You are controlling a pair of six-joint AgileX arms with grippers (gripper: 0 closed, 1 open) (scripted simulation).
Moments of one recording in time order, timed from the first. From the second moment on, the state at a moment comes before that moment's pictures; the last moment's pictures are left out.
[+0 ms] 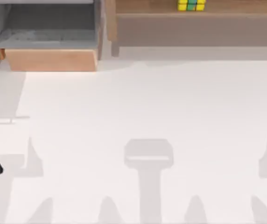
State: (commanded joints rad) left arm 0.00 0.00 0.00 0.00 0.00 0.00; right arm 0.00 0.00 0.00 0.00 0.00 0.00
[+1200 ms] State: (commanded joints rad) left arm -0.54 1.48 1.08 0.43 -0.50 0.00; right arm 0.00 0.00 0.00 0.00 0.00 0.00
